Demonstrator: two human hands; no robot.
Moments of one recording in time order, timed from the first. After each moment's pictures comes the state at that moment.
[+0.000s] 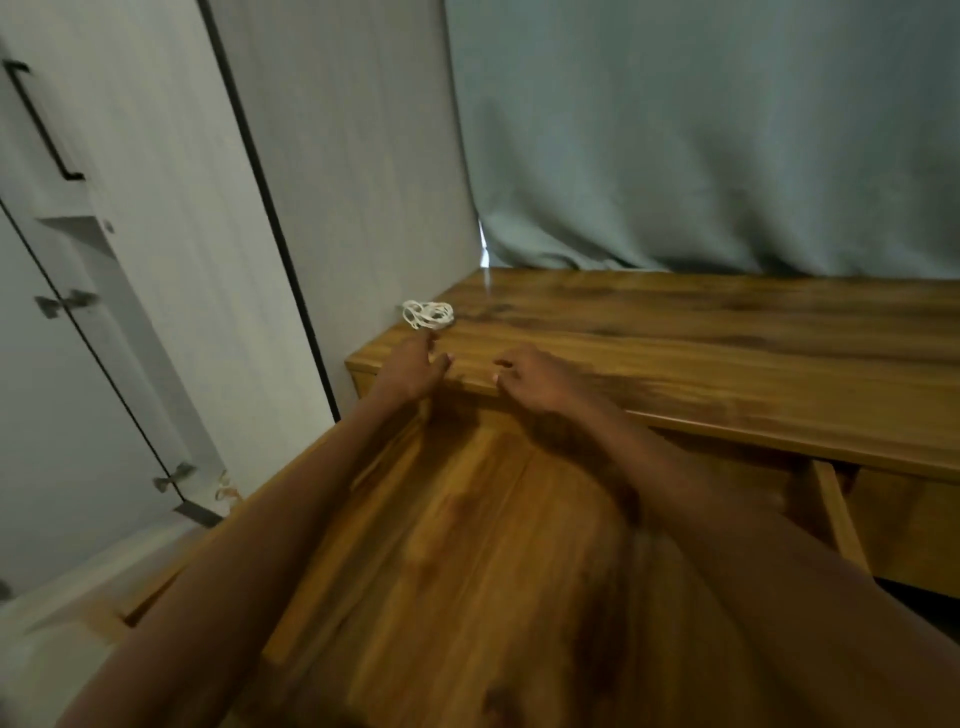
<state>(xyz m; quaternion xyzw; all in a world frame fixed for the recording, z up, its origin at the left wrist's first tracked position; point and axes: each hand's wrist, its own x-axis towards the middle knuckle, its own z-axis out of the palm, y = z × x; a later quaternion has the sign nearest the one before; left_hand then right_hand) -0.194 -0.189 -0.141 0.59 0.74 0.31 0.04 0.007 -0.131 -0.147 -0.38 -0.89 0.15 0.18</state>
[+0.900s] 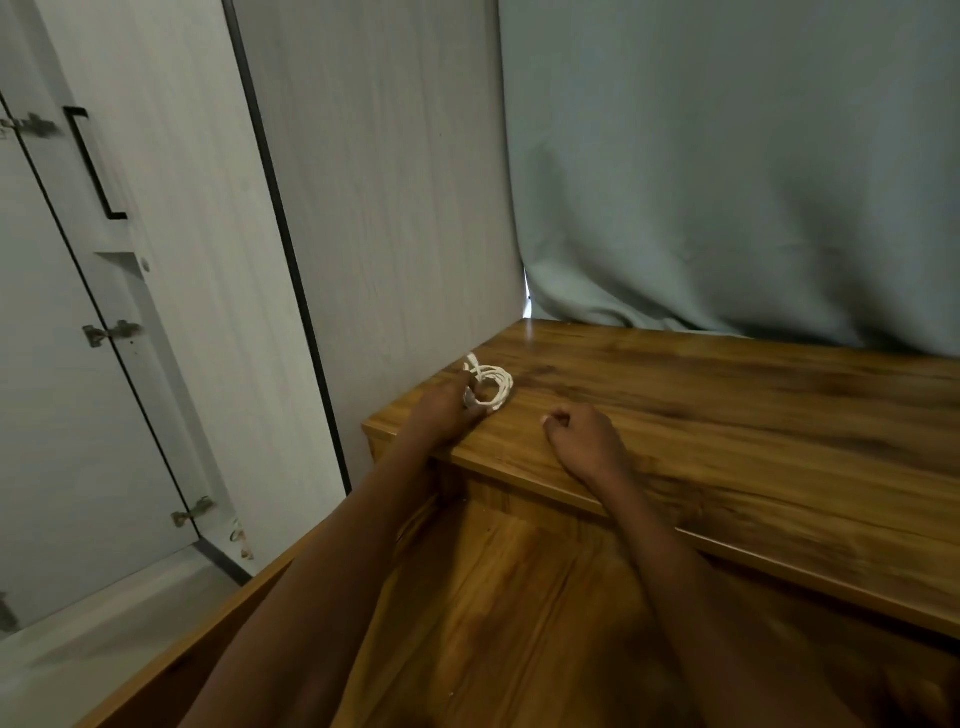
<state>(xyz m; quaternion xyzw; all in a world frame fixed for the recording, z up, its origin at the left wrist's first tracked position) -0.262 -0.066 -0.159 0.59 0.76 0.26 0.01 -0.039 -0.038 -0.174 -0.46 -0.77 0.27 0.35</state>
